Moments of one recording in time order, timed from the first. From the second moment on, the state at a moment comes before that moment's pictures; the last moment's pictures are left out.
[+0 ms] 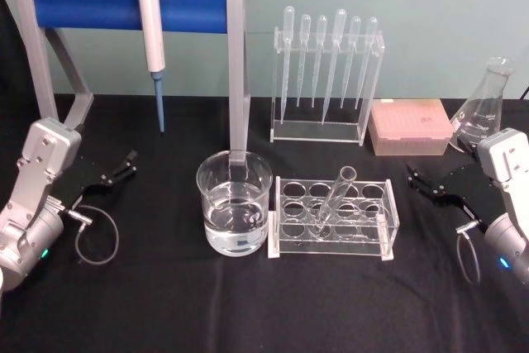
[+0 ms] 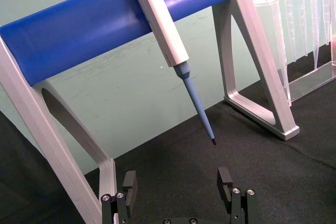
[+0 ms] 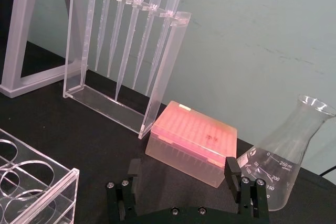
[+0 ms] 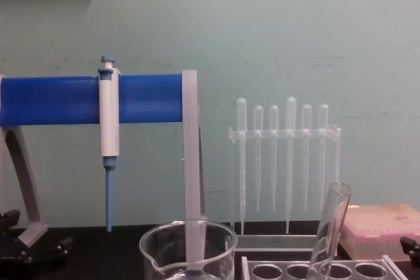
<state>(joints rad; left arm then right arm) -0.20 0.60 0.45 -1.41 -0.25 -0.12 0.03 0.20 0.60 -0.45 -1.41 0.25 -0.12 -0.03</state>
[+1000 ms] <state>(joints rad) -0.20 0.60 0.45 -1.41 -0.25 -0.12 0.03 0.20 0.60 -0.45 -1.41 0.25 -0.12 -0.03</state>
